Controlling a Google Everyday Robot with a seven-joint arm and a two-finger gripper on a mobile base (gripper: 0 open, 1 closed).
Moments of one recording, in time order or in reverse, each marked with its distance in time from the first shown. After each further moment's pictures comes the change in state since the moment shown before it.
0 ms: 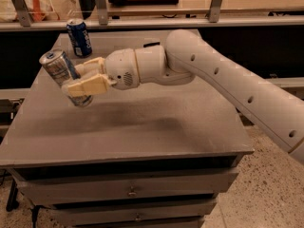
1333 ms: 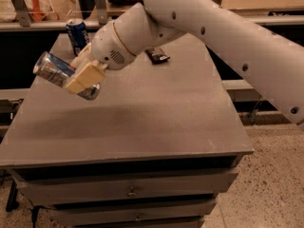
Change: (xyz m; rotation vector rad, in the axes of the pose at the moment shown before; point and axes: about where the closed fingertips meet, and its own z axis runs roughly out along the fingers) arm -0.010 0.002 -0.006 0.043 0.455 -0.114
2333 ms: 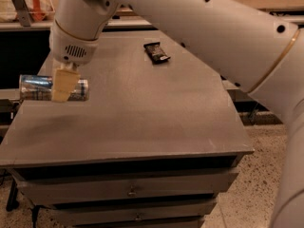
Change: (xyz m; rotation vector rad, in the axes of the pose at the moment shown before) arm -0.012 0.019 0.036 -0.054 0.462 -0.141
